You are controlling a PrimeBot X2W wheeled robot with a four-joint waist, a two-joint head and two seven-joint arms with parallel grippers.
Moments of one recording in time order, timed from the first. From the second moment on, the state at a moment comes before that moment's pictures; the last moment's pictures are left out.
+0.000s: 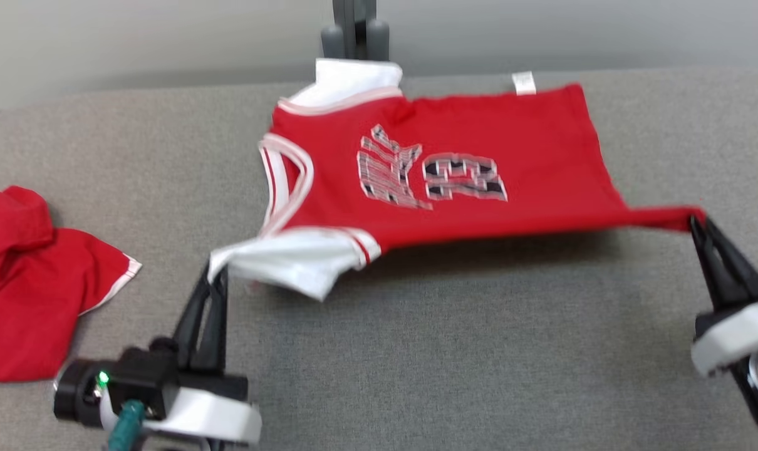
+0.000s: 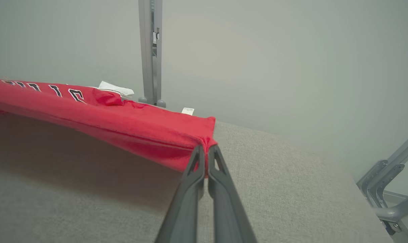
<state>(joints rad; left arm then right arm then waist) -0.07 0.31 -0.36 -0.16 -0.30 0.30 -0.15 -0.35 -0.42 0.20 0.41 0.31 0.13 -0.26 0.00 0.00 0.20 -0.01</state>
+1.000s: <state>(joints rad) -0.13 0.20 -0.46 0.02 -0.36 0.28 -0.01 -0.20 -0.41 0.20 0.40 0.20 0.13 -0.13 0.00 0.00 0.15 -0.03</state>
